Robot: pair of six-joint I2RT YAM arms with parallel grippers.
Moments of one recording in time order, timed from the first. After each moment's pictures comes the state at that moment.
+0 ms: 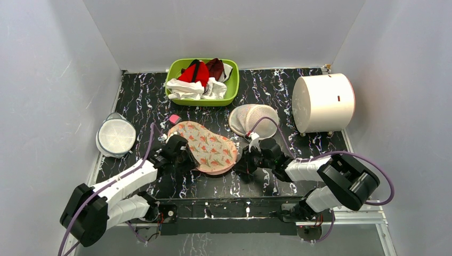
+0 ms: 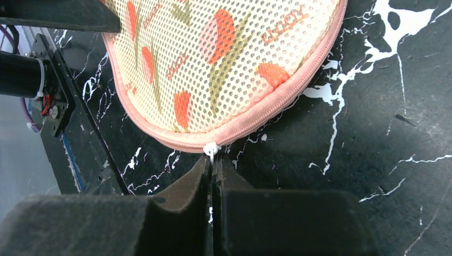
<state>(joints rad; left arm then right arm) -0.62 1.08 0.49 -0.41 -0.03 -1.02 0.71 1.41 0.33 0.56 -0.41 0.45</state>
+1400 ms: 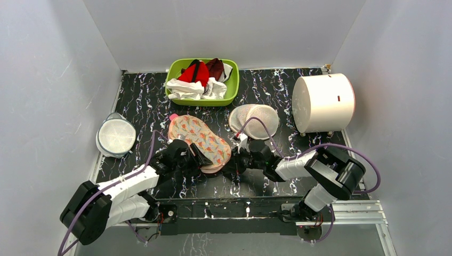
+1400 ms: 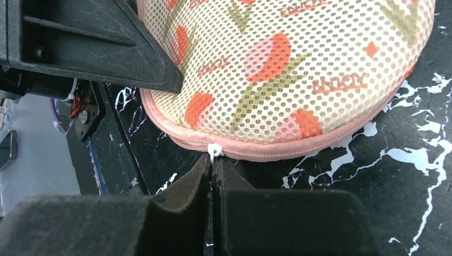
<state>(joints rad) -0.65 1.08 0.35 -0.08 0.14 -1.19 0.83 1.54 0.41 0.69 -0.39 0.51</state>
